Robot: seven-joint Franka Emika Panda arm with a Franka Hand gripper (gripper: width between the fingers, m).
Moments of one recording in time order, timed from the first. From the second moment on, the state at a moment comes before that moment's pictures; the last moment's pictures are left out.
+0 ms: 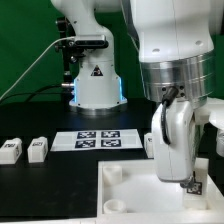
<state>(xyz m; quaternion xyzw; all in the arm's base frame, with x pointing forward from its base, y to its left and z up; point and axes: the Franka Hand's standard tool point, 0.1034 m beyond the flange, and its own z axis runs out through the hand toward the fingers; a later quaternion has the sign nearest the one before) 0.632 0.109 0.070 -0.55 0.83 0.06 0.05</state>
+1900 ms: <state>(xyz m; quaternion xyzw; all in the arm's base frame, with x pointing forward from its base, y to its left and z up) 0.632 0.116 0.072 -0.96 0.27 0.02 0.05</state>
